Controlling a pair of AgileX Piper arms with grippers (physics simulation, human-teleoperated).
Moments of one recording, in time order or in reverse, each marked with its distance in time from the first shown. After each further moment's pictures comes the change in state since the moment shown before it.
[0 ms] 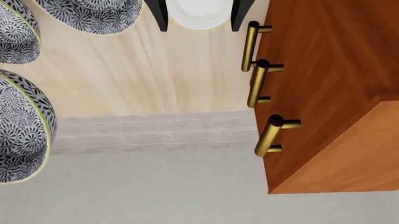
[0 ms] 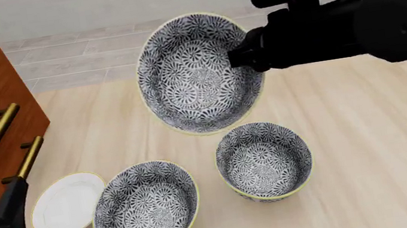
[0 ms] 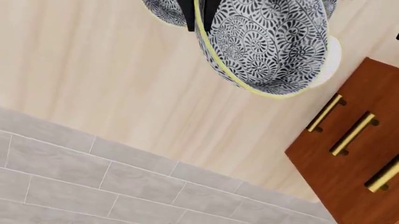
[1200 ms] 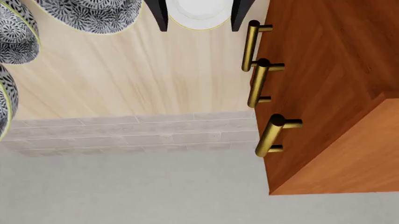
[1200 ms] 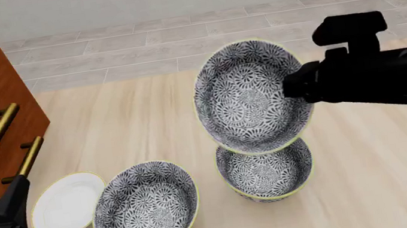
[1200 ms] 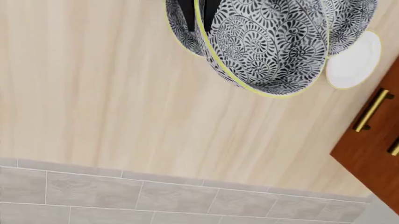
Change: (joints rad) left arm 0.000 0.044 0.000 -0.038 0.001; right arm -0.149 -0.167 0.323 -0.133 0.057
